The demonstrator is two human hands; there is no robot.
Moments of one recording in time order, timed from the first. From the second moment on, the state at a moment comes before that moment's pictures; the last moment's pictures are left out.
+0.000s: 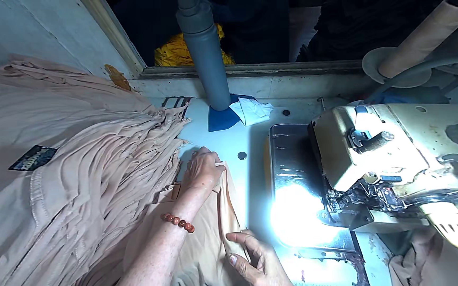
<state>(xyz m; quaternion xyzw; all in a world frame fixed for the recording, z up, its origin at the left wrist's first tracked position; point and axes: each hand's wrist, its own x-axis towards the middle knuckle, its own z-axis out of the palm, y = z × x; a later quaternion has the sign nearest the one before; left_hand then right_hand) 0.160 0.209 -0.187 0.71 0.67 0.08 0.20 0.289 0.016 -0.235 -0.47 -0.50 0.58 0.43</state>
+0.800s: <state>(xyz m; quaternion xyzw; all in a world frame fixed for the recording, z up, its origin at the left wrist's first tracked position) 0.139 0.155 -0.145 0.73 0.49 0.42 0.23 0.292 -0.019 -0.211 -0.48 -0.41 0.55 0.55</state>
